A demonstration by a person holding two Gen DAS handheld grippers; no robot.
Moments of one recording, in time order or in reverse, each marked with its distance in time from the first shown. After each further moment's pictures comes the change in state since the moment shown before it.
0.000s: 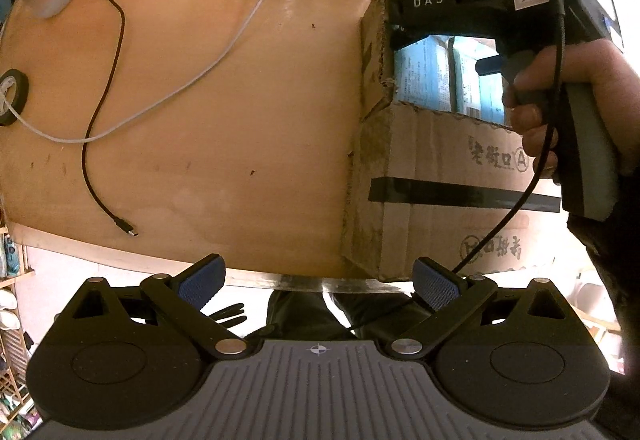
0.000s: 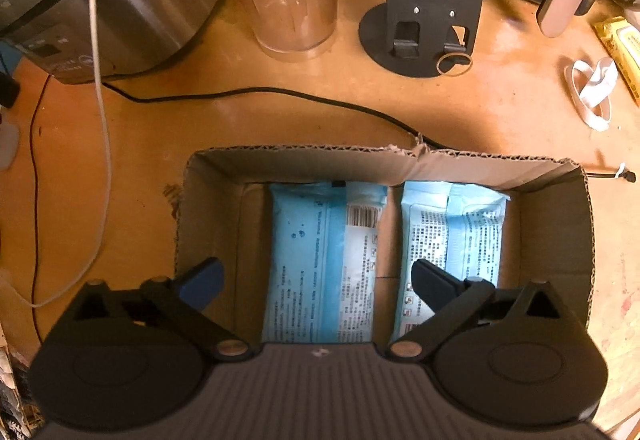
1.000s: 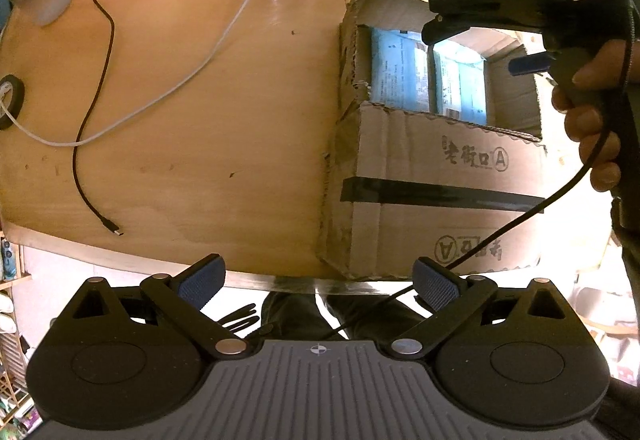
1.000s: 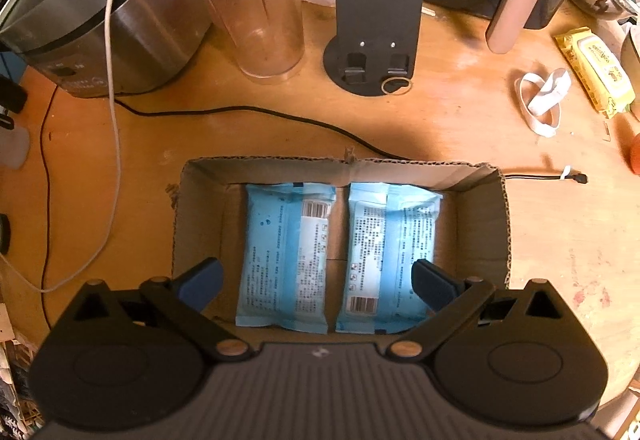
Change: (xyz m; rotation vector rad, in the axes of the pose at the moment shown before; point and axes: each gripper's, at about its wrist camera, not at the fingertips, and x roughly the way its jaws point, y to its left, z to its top) left arm -0.002 -0.021 -0.006 0.003 -0.030 -0.004; right arm -0.055 -0.024 -0.002 -0.004 -0.012 -0.027
